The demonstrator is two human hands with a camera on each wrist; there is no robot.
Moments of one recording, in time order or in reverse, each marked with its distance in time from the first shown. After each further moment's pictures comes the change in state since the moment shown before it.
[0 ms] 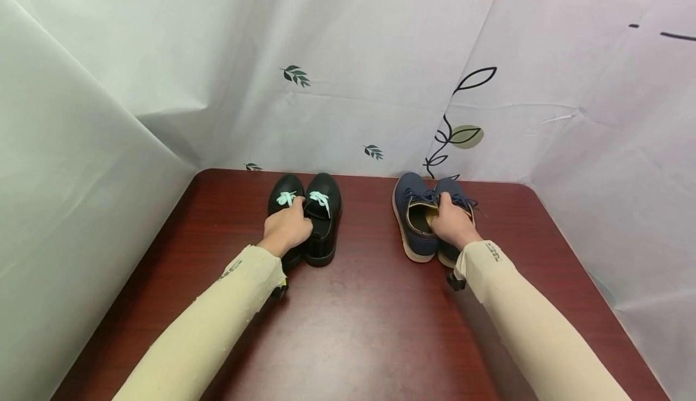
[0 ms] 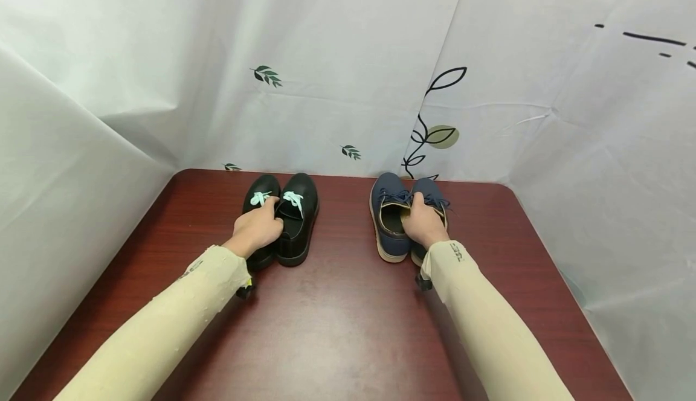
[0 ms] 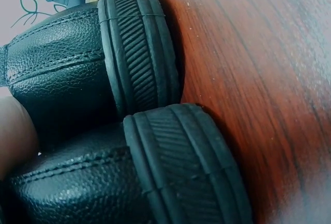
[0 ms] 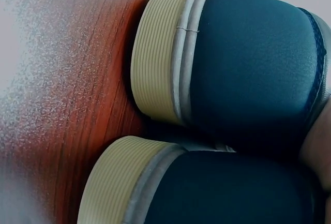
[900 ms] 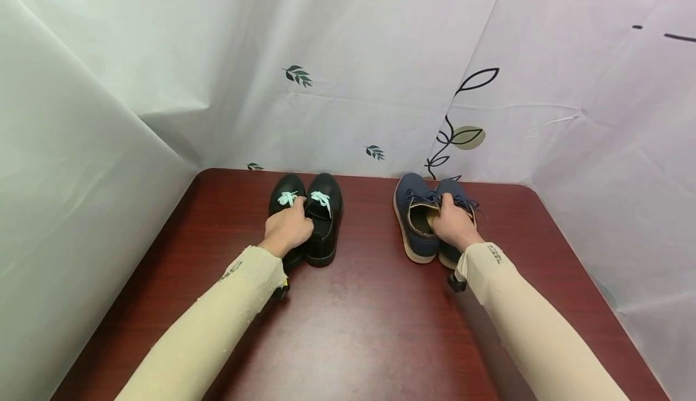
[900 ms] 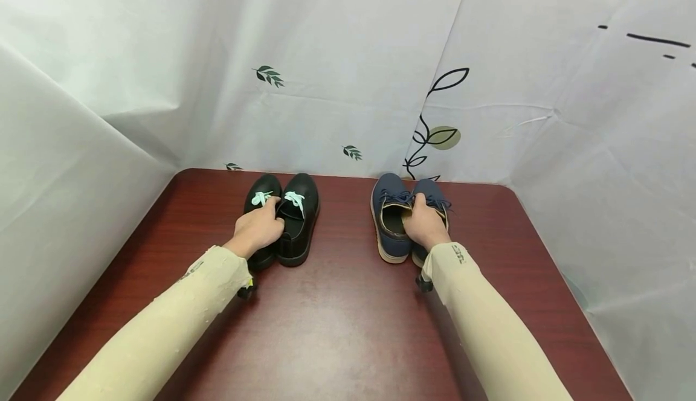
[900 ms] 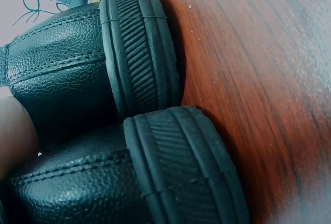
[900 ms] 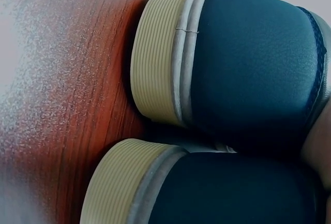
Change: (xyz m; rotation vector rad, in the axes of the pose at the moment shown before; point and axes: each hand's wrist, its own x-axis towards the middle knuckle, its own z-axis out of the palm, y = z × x) left_hand -0.001 -0.002 0.002 -0.014 0.012 0.009; right_hand -0.002 -0.001 0.000 0.025 -0.017 0.018
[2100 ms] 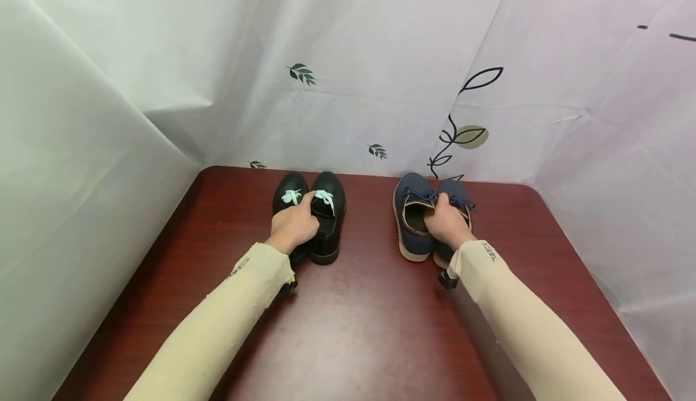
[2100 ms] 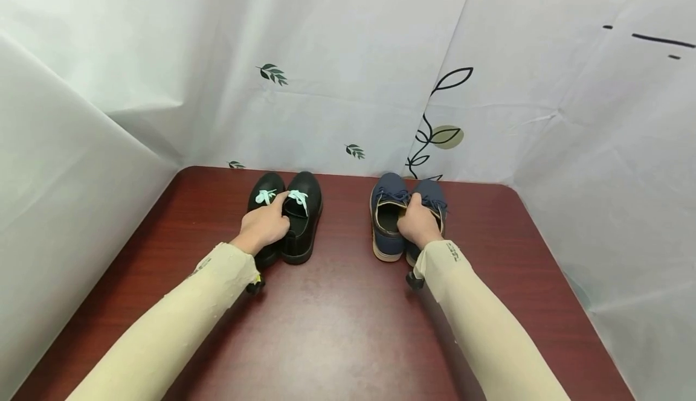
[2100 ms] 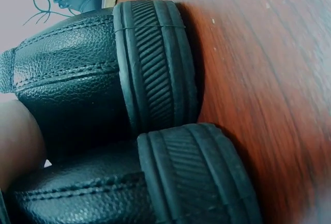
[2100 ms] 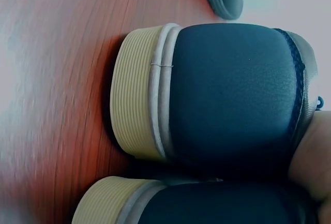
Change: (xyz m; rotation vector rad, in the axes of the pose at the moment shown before) left_hand 0.002 0.007 0.001 0.040 -0.001 0.019; right_hand -0.001 -0.019 0.009 0.037 -0.012 0.026
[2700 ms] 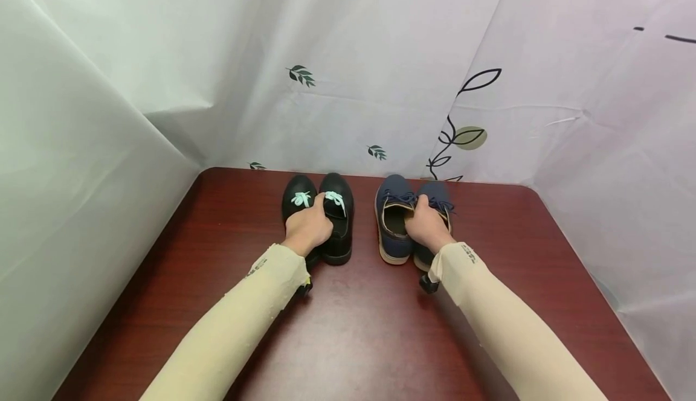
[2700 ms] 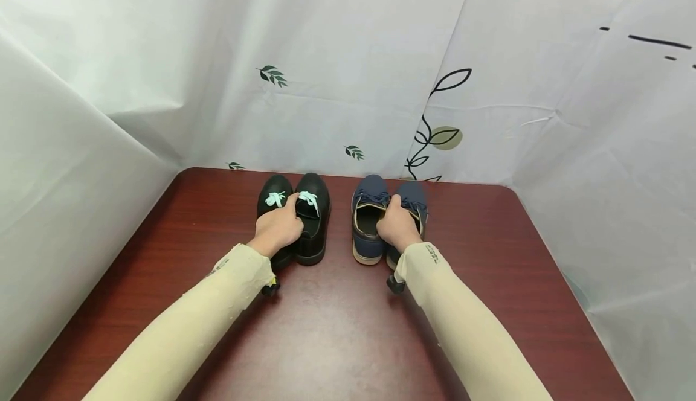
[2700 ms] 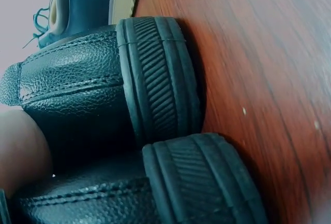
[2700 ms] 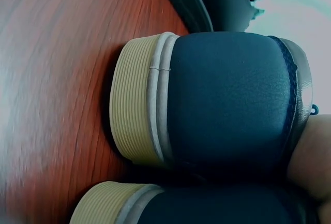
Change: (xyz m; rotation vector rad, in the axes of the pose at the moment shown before) left_hand 0.001 0.028 0.014 0.016 0.015 -0.056; right_hand -0.003 -0.037 0.025 0.057 0.003 -0.009
